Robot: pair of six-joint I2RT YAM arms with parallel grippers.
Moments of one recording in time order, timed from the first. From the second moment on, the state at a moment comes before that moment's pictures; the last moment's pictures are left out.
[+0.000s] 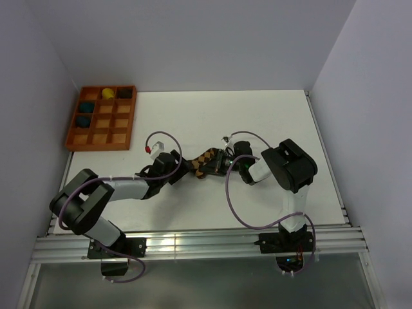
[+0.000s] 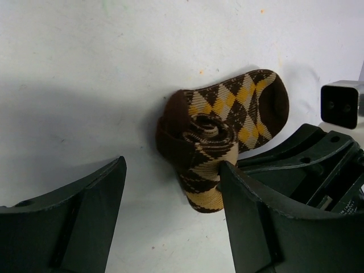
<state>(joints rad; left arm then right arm) -0.68 1.53 0.54 0.36 -0.20 -1.16 0.47 1.96 0.63 0.88 -0.68 0.93</state>
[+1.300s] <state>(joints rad) -0.68 1.73 0.68 0.43 -0.17 -1.13 0.61 1.60 0.68 0.30 -0.23 0.50</state>
